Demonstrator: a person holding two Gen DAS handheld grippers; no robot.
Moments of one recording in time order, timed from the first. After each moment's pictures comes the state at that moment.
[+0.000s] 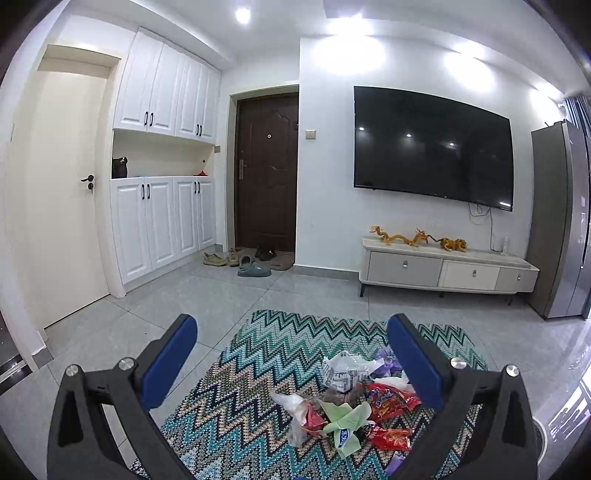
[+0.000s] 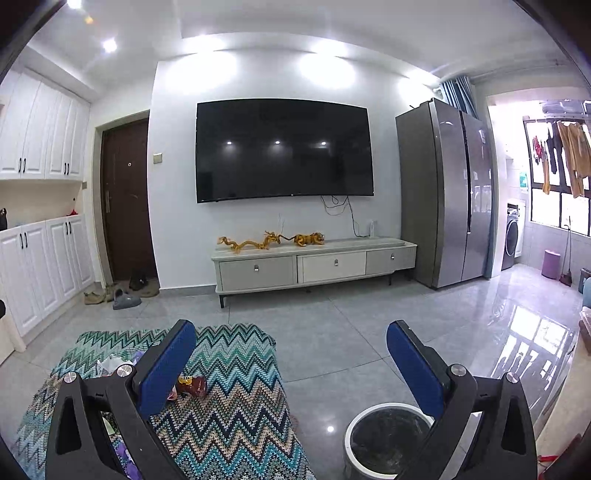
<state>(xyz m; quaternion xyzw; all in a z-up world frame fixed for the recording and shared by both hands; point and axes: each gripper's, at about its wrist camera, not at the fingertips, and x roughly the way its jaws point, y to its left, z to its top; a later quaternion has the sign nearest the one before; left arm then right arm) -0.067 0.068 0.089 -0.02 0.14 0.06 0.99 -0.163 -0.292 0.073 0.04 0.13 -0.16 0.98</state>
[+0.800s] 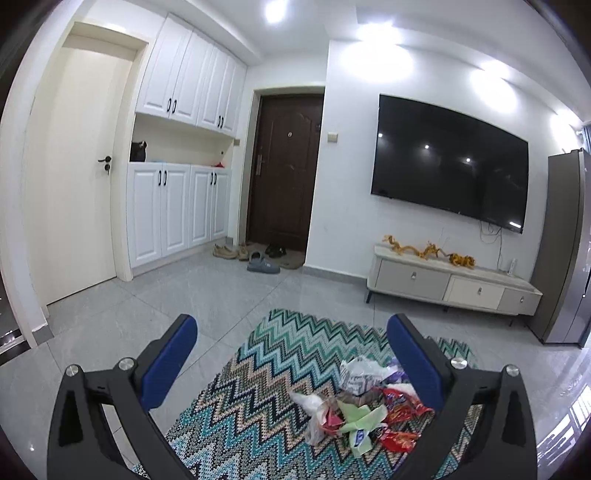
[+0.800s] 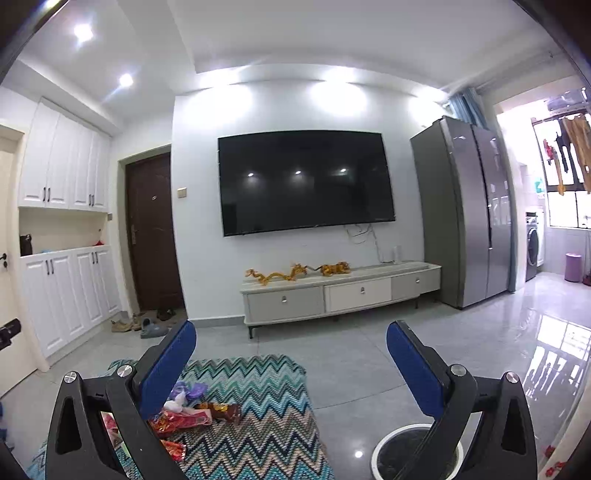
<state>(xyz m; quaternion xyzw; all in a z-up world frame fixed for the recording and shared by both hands) -0.078 0.108 0.087 -0.07 0.14 0.08 0.98 -0.178 -0.276 0.083 0.06 0.07 -0.10 0.99</state>
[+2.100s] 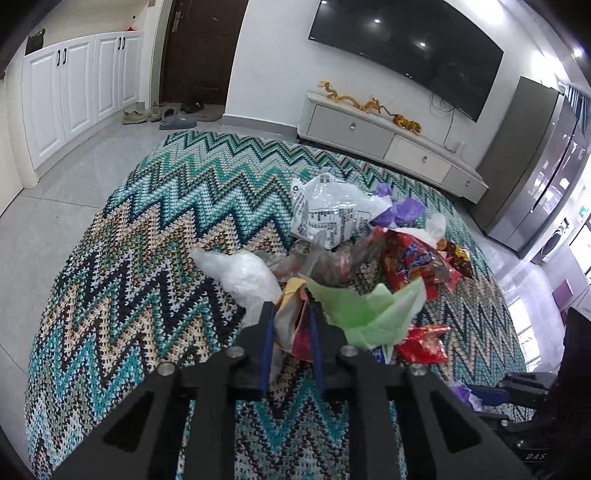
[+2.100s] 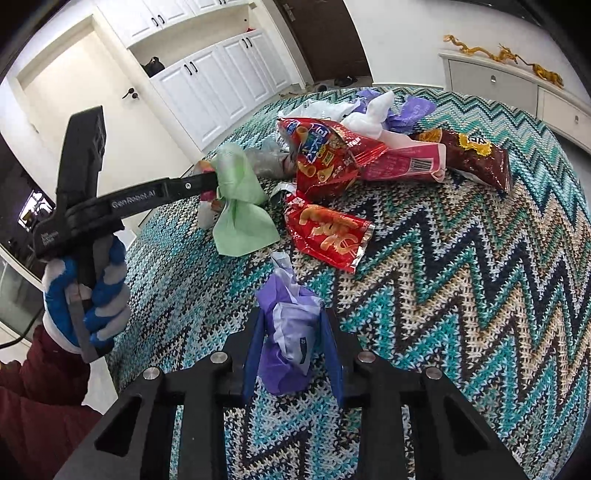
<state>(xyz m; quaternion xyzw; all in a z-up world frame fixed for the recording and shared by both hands) 0.057 0.093 -0.098 -0.08 0.41 -0.11 0.90 -0.011 -0.149 -0.137 0.05 0.48 0.31 0.82</state>
